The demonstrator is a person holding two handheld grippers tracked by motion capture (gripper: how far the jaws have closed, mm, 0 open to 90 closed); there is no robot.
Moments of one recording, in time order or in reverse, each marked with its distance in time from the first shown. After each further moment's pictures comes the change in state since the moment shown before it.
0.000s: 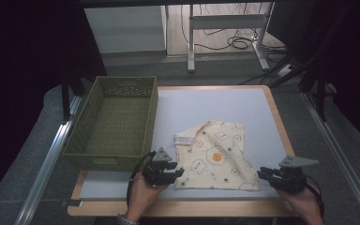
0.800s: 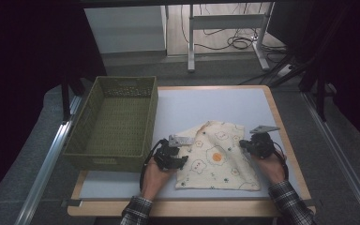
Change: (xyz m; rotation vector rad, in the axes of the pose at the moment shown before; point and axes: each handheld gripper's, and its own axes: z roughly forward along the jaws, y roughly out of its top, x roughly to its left) left arm 0.027 0.019 0.054 0.063 0.166 0.022; right arm -0.036 0.068 0.103 0.066 -0.138 -0.001
